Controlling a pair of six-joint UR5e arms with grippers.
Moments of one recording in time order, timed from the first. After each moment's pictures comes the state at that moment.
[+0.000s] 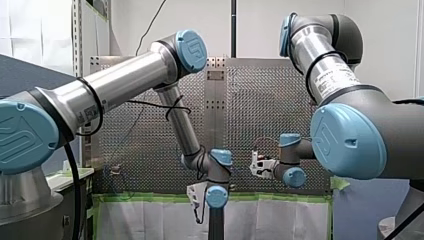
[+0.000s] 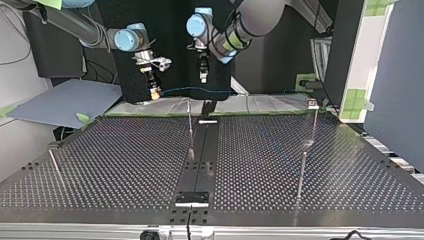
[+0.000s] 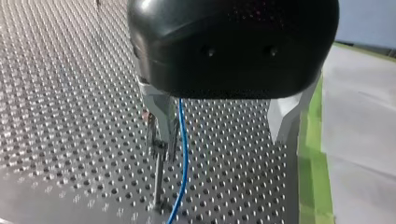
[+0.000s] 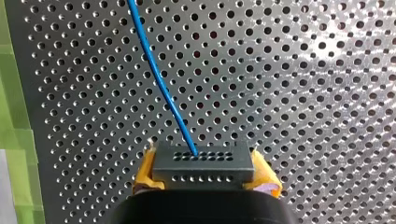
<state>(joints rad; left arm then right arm) -0.81 -2.60 -1.64 -2.17 -2.30 -1.91 1.90 -0.73 1.92 -1.18 1.30 1.64</state>
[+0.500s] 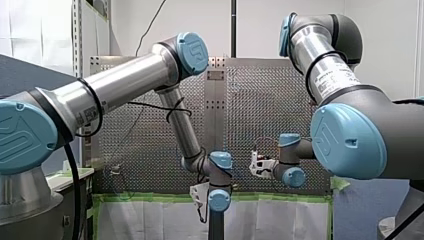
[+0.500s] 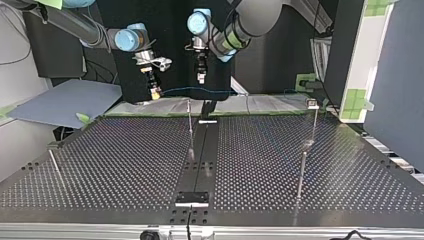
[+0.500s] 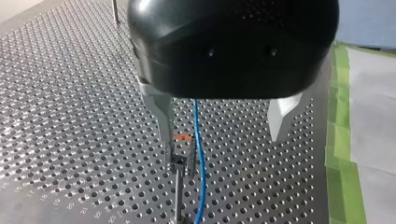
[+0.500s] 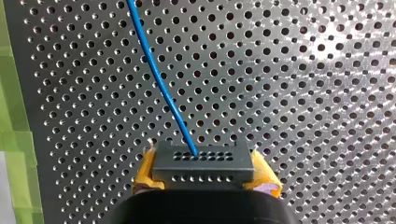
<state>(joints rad) -0.81 -2.62 -1.64 -2.05 -2.30 -1.87 1.90 -0.73 1.92 -1.18 1.30 1.64</state>
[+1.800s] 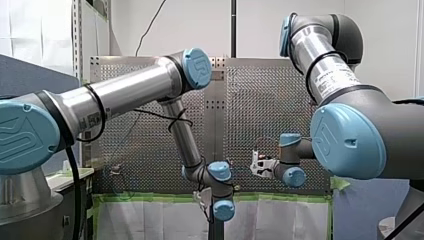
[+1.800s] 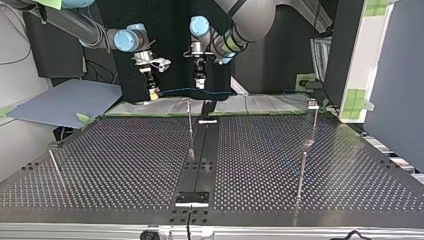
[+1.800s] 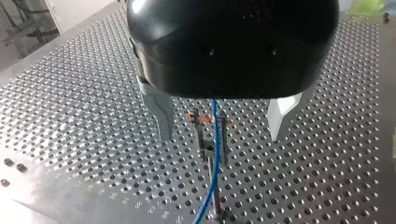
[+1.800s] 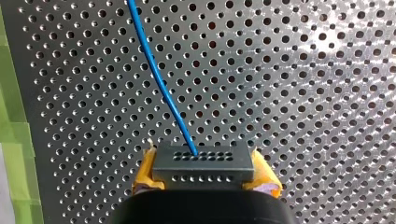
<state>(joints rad) -0.80 -2.72 -1.57 -1.79 -2.33 -1.83 1.90 -0.73 1.92 -1.18 1.32 1.64</state>
